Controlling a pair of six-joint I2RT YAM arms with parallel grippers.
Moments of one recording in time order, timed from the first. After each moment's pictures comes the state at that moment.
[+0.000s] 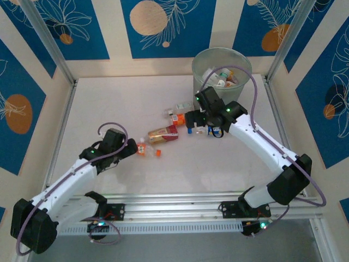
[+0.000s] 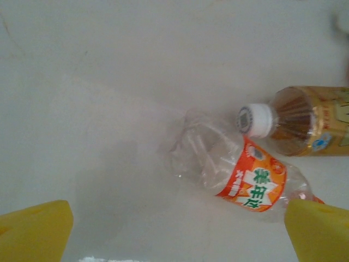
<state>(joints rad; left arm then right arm) -0.47 0.97 0.64 -0.65 -0.19 -0.84 0.62 1.43 1.40 -0.95 0.20 0.35</state>
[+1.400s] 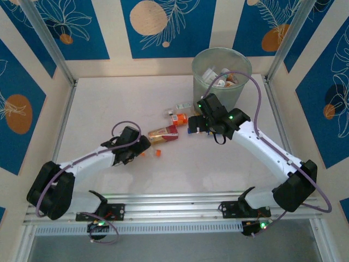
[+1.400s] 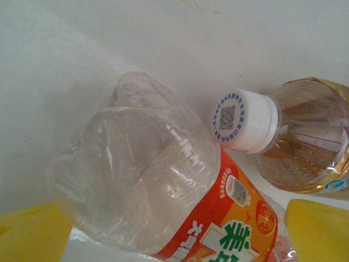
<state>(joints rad) -0.55 1.32 0.65 -0.35 -0.10 -1.10 0.64 1.35 1.30 -0.93 0.26 0.41</state>
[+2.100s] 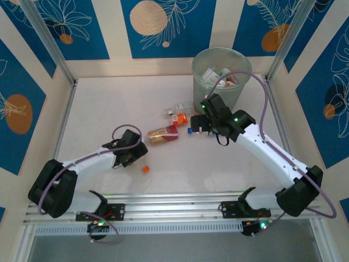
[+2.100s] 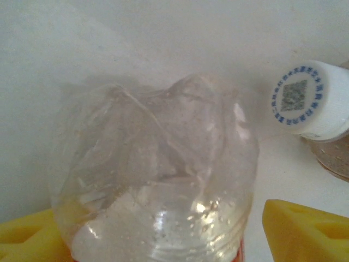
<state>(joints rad) -0.55 1.34 0.61 -0.38 -0.11 -1.06 0.64 1.30 1.29 -0.94 0.28 0.43</state>
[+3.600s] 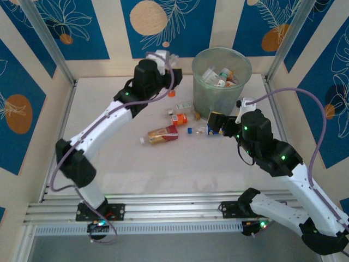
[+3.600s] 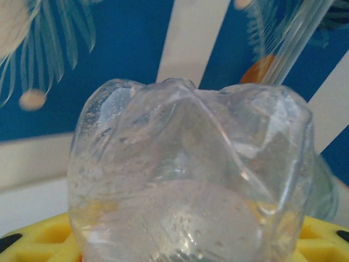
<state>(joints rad) -0.64 1.87 1.94 -0.17 0.01 -0.25 0.69 0.82 1.16 -0.76 0.40 0.47</state>
